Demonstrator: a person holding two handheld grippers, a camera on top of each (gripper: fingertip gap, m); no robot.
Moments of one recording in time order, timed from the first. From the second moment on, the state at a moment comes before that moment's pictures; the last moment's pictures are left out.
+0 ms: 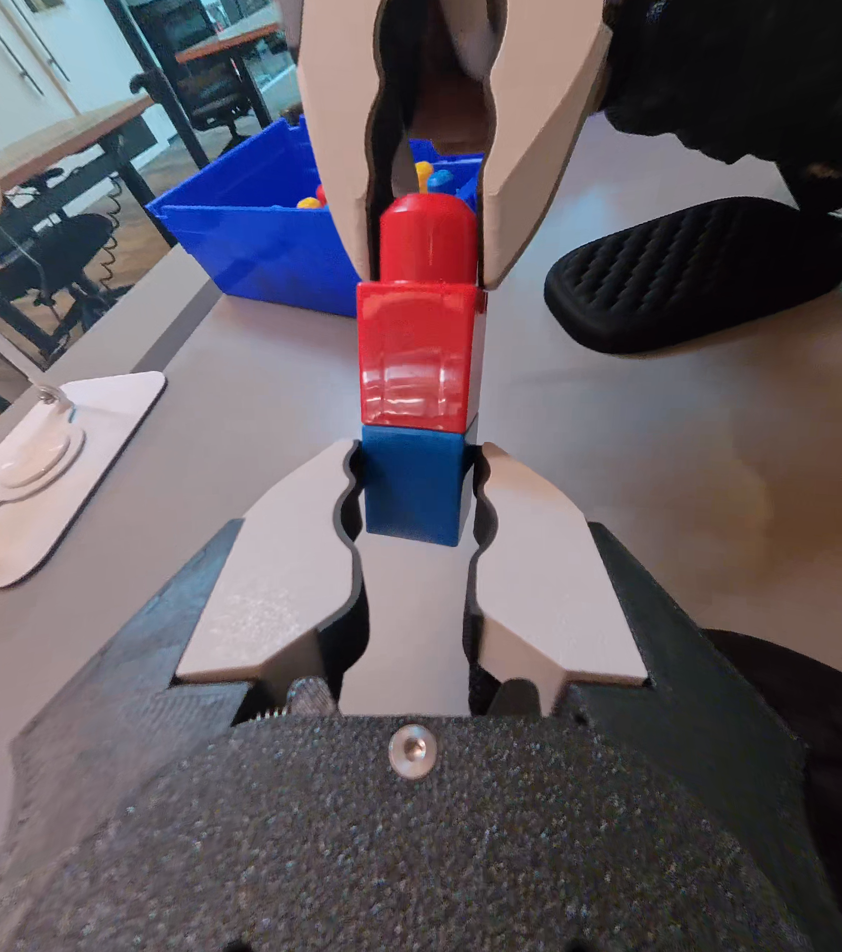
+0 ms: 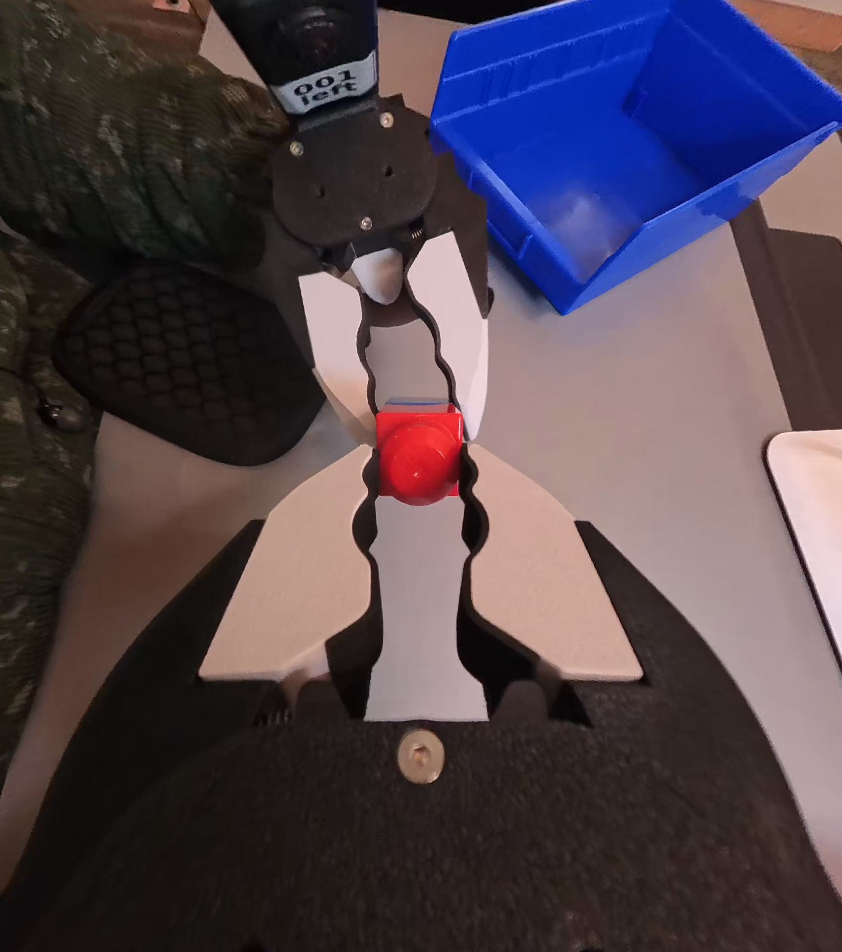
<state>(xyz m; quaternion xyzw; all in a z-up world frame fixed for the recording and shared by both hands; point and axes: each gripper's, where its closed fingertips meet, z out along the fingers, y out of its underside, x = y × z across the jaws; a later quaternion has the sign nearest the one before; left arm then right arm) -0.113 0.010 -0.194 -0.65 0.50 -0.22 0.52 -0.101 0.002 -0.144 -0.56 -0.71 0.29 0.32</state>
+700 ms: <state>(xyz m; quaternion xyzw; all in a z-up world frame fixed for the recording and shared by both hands) -0.142 0.036 -0.180 -0.67 0.42 -0.23 0.56 0.178 0.313 -0.131 -0.85 -0.36 -0.10 0.37</state>
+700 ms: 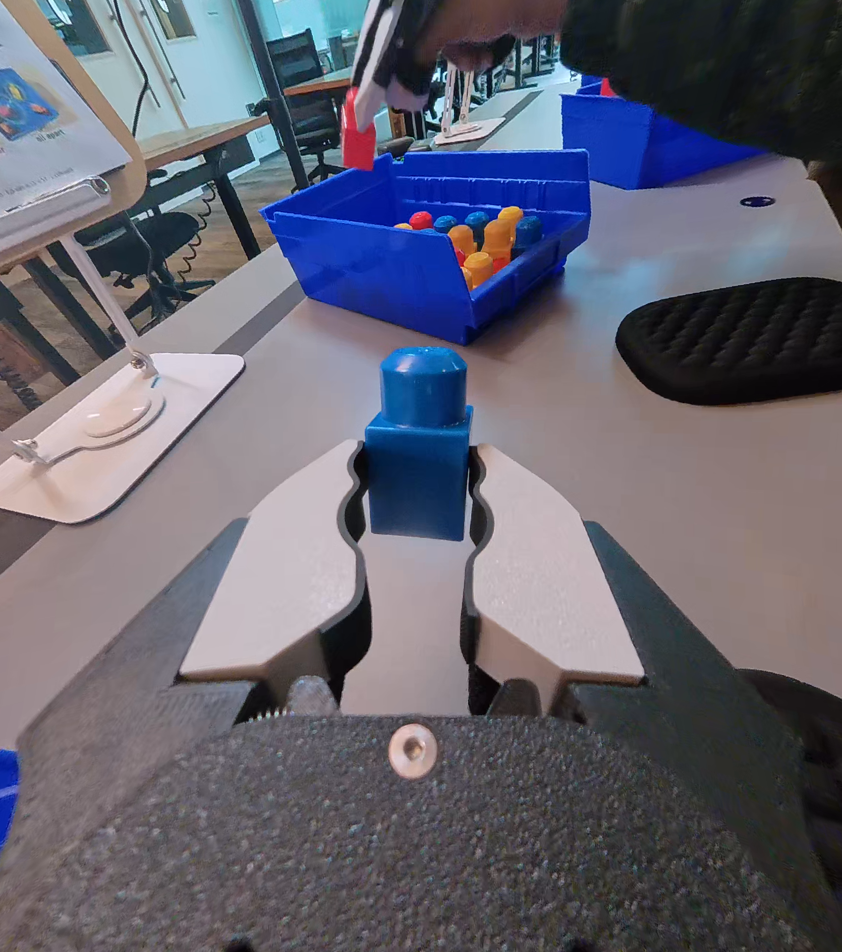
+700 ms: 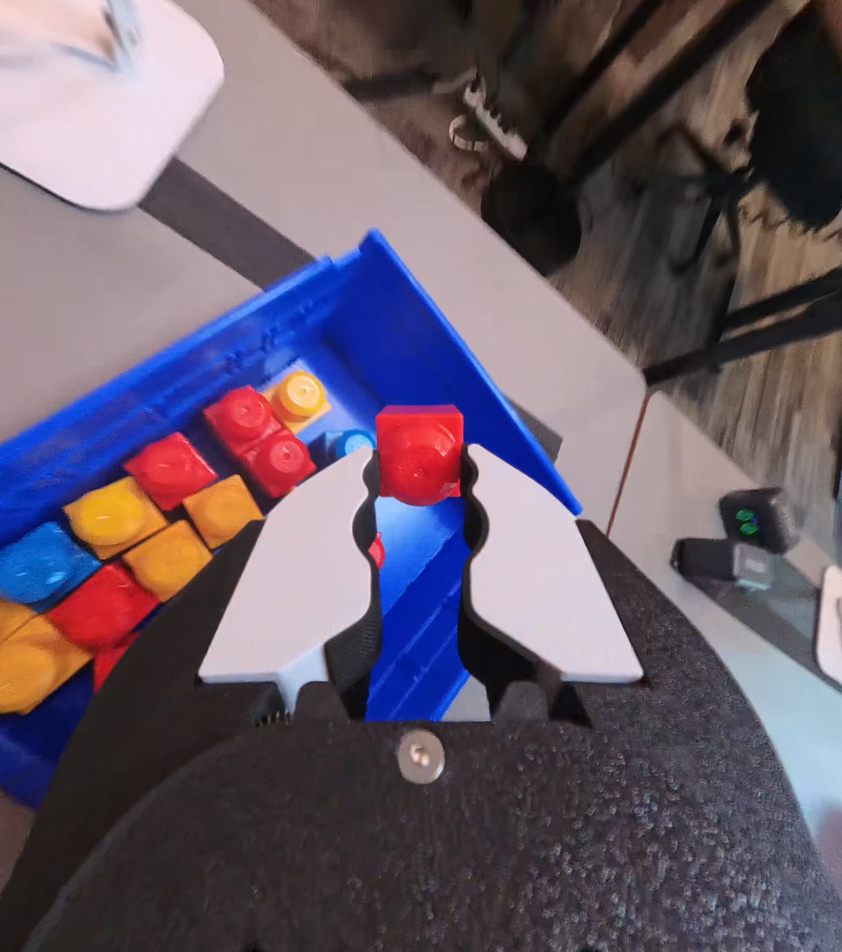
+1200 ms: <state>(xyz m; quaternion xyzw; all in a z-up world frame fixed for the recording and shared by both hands) -0.137 0.031 -0.183 -0.67 0.43 -0.24 0.55 0.193 0.310 -0.251 -0.95 -0.28 0.04 0.12</state>
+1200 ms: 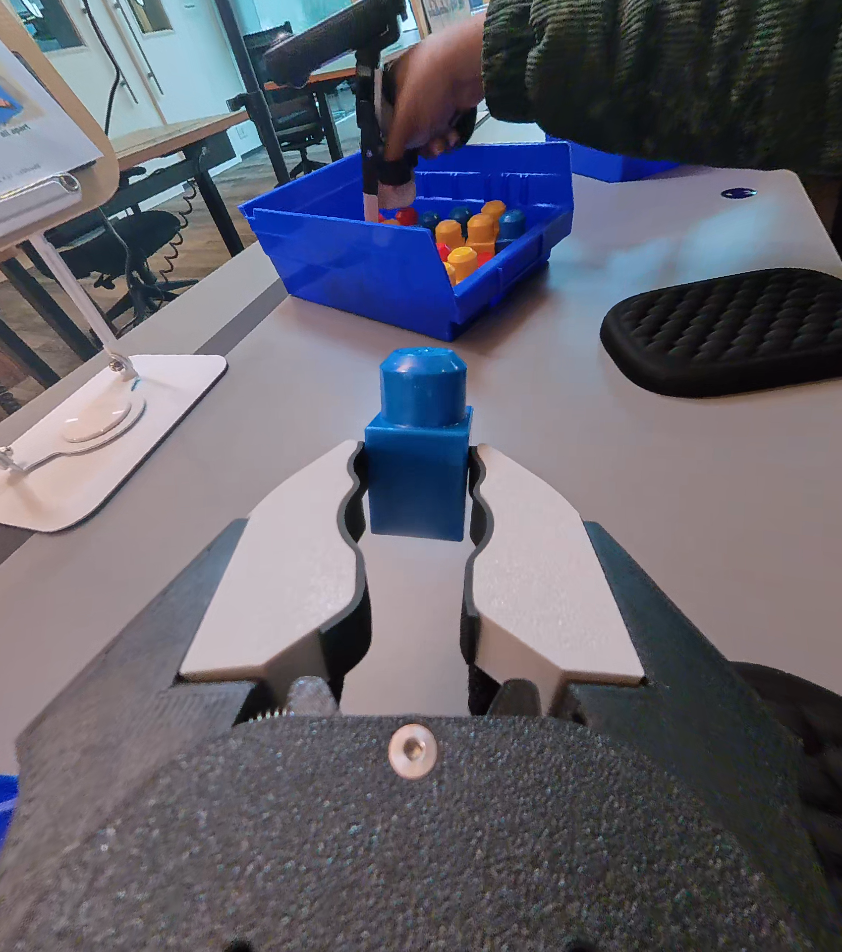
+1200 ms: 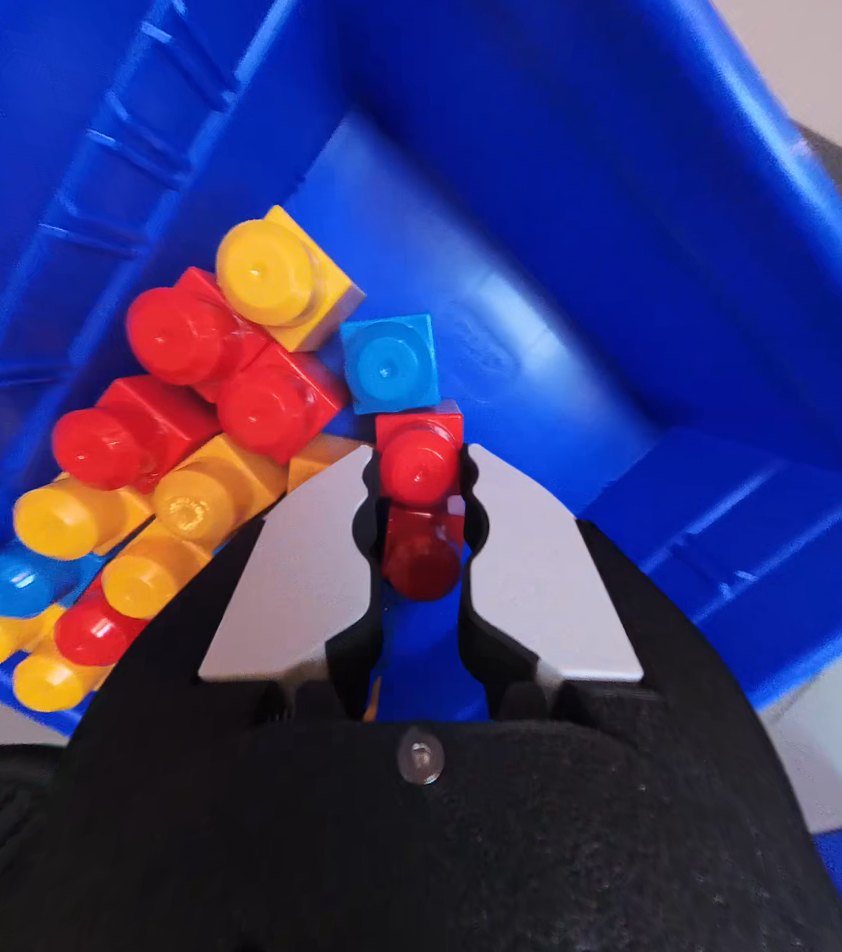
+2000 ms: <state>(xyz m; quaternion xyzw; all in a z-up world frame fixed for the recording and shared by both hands) -0.108 0.011 -0.183 -0.64 0.46 -0.26 0.56 -0.119 0.002 -0.155 -0.58 -0.66 0.32 0.37</state>
